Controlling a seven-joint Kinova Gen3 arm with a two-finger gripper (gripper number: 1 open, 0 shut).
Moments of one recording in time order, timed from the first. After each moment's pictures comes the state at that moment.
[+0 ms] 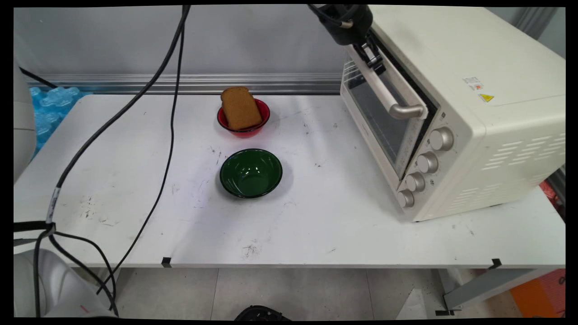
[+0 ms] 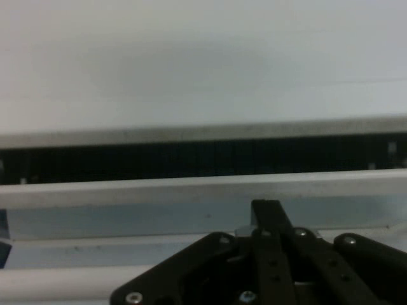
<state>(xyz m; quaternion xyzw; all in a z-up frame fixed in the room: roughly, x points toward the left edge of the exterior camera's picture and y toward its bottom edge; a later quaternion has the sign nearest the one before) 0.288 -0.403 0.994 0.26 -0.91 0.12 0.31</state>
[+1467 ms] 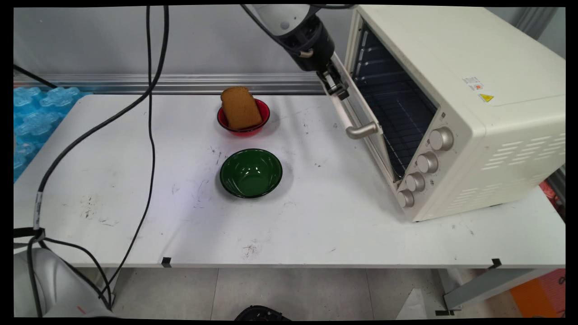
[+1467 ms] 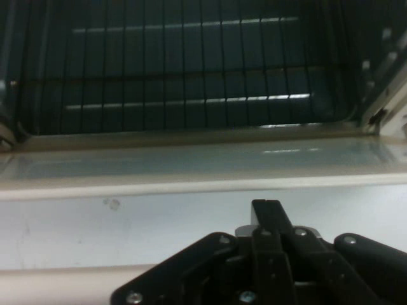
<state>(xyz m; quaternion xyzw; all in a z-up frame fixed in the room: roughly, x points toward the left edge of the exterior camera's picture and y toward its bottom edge) 0.330 -0.365 0.961 0.26 -0.92 0.11 0.27</state>
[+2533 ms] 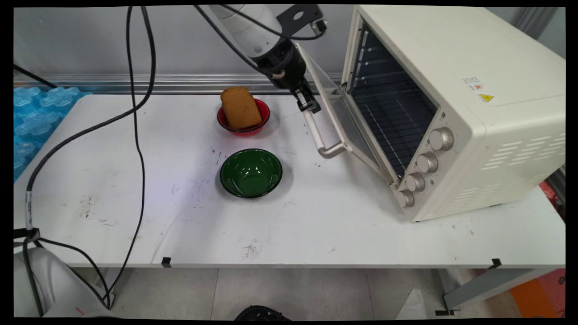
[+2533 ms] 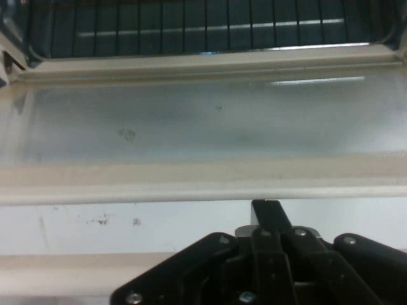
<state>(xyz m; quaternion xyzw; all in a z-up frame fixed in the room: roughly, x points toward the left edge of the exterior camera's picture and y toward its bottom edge) 0.367 -0.347 0.926 0.27 -0.92 0.11 0.24</state>
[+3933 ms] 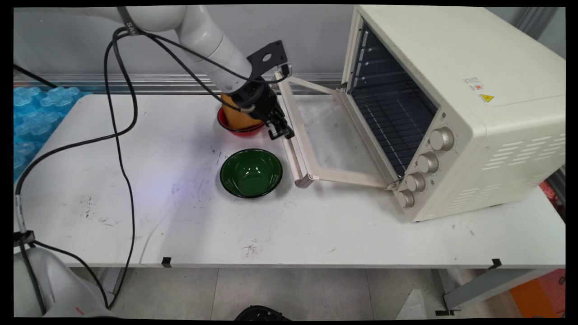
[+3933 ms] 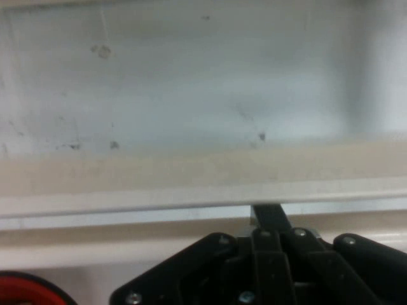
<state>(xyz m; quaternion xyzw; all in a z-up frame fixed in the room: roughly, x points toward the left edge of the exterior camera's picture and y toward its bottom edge) 0.415 -0.318 0.861 0.26 -0.93 0.10 0.23</state>
